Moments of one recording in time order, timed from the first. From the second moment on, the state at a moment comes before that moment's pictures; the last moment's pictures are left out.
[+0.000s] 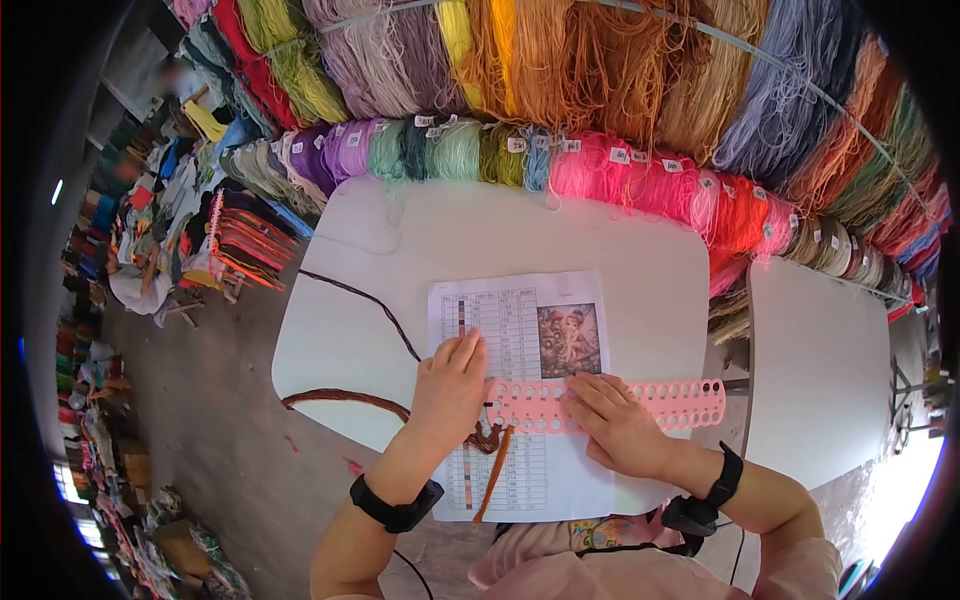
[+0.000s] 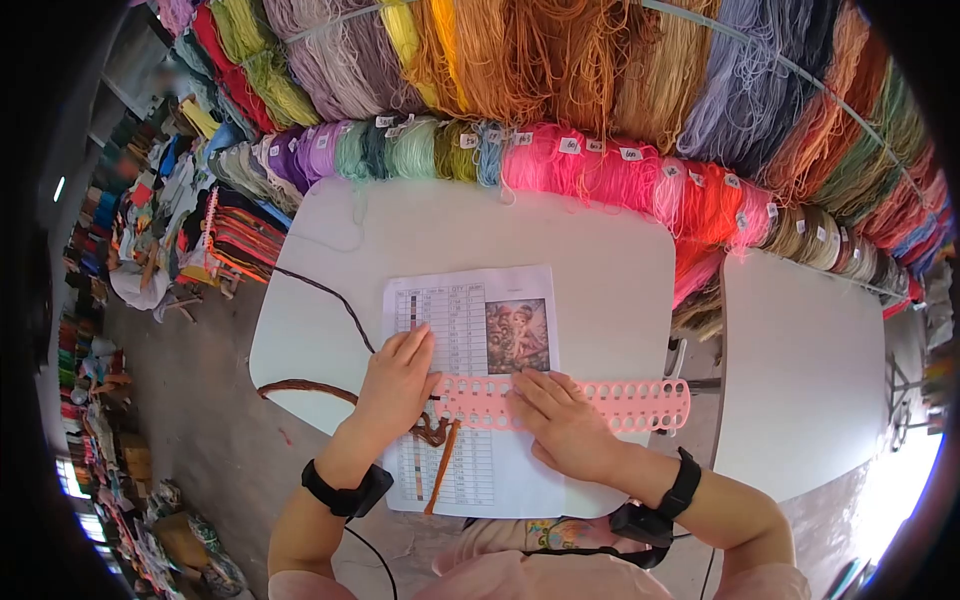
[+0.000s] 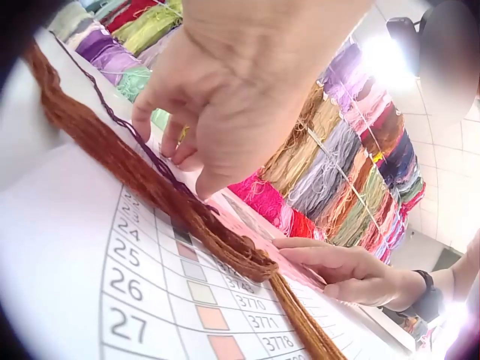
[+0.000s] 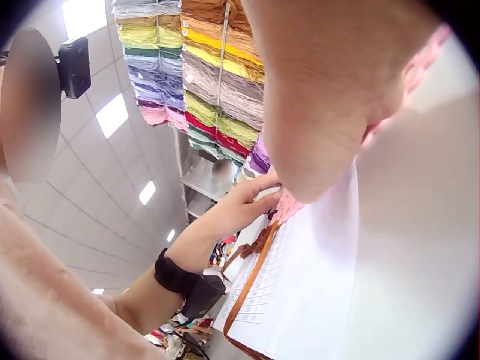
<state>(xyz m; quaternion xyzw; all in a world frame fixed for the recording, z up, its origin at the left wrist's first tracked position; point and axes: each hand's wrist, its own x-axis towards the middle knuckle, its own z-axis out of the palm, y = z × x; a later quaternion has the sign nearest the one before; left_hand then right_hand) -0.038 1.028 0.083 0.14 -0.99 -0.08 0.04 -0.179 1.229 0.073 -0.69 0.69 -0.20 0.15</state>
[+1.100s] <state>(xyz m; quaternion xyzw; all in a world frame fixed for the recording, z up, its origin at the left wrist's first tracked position) -0.066 1.001 0.093 0.03 -1.00 -0.04 -0.04 -0.300 1.389 0.179 -0.31 0.73 -0.60 0.13</state>
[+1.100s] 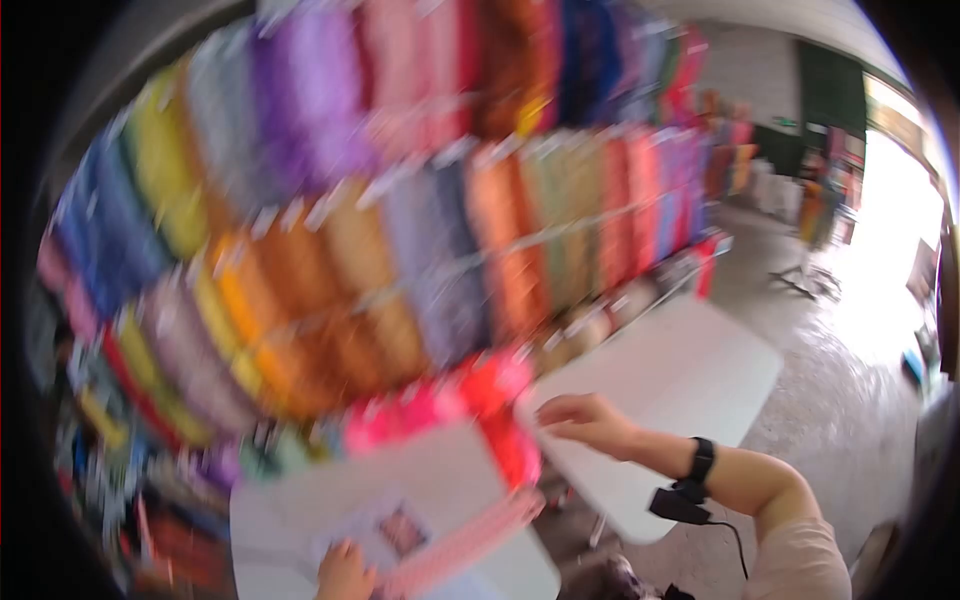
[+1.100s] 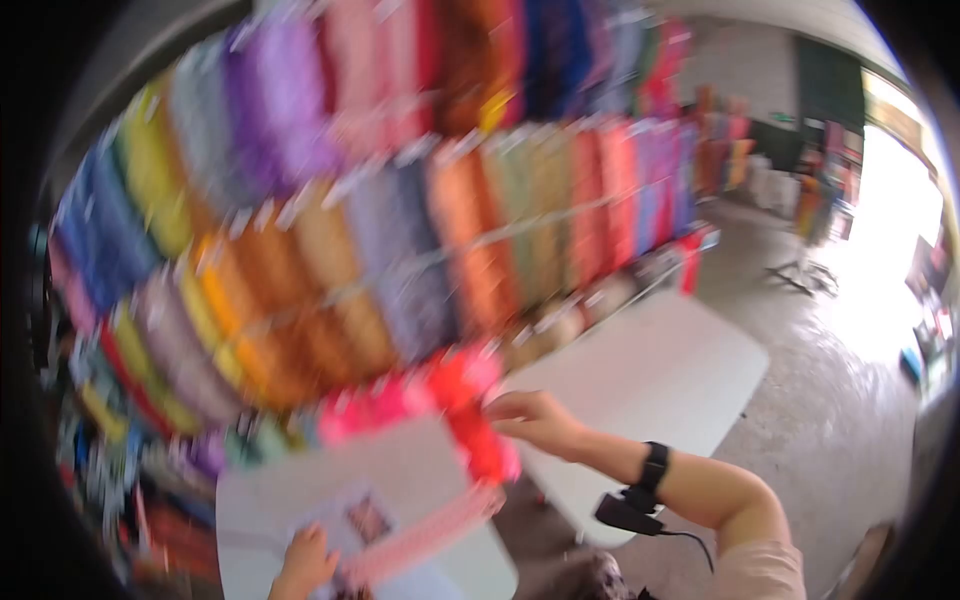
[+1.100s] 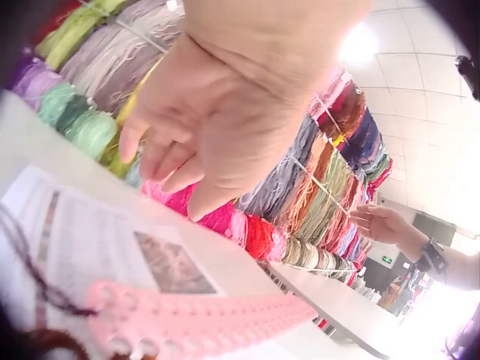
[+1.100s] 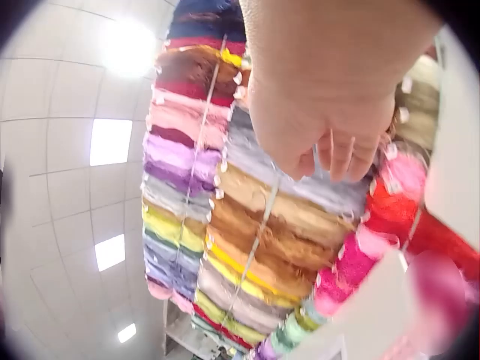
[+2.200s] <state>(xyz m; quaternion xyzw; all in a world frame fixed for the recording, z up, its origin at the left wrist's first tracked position) -0.491 1.377 0.484 -0.24 -0.91 0.09 0.32 -0.689 1.533 0.522 -0.38 0.43 -0.81 -0.13</state>
